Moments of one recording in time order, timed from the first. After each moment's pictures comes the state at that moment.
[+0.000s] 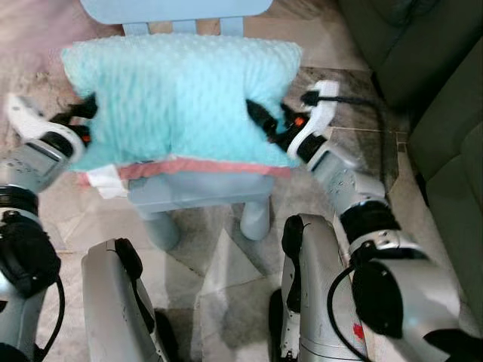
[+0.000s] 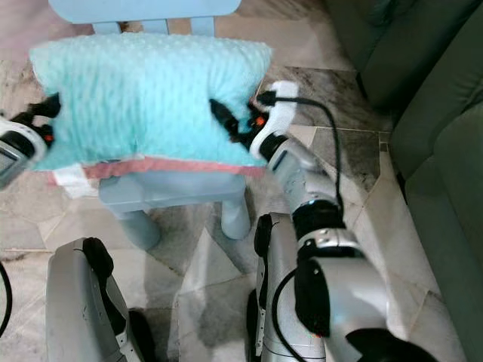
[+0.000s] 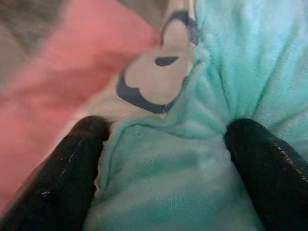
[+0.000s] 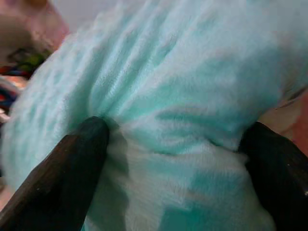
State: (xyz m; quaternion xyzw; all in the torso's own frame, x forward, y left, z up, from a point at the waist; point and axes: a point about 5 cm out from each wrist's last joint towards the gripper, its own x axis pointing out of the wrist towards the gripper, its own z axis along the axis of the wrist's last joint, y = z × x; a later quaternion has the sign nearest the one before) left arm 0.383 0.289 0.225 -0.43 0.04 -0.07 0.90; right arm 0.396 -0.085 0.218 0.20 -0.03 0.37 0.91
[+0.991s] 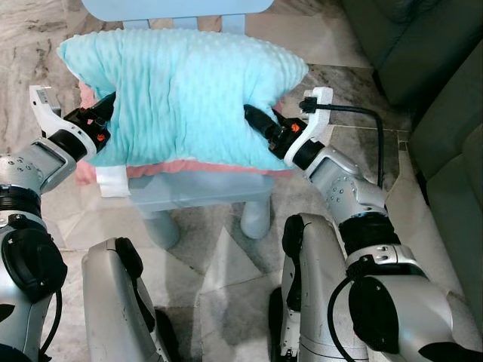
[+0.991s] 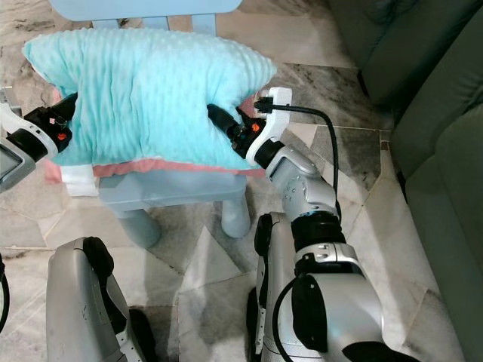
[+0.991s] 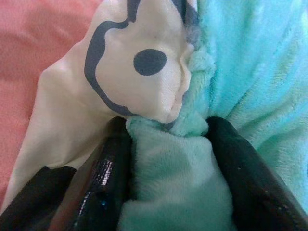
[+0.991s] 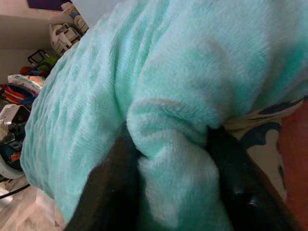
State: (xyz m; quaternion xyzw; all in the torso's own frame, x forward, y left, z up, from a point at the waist) left arm 0.379 0.272 0.230 -0.44 0.05 -0.19 0.88; right arm 0.386 -0.078 0.217 0.21 -0.03 0.40 0.89
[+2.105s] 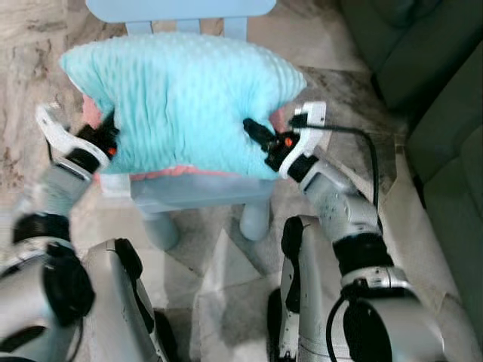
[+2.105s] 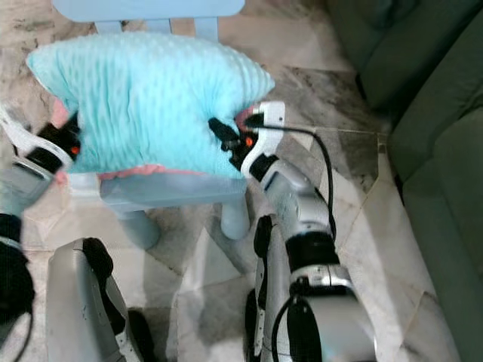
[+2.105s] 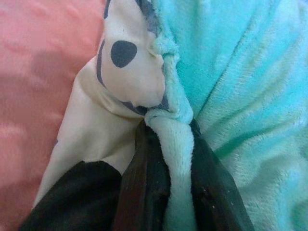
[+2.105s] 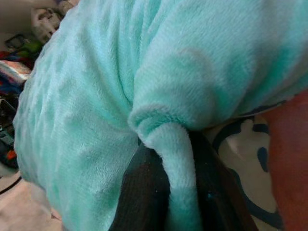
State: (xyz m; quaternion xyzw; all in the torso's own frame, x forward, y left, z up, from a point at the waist) left arm 0.379 0.257 0.195 -0.41 -0.02 -0.15 0.90; right arm 0.372 -0.073 0.199 0.18 -0.03 0.36 0.91
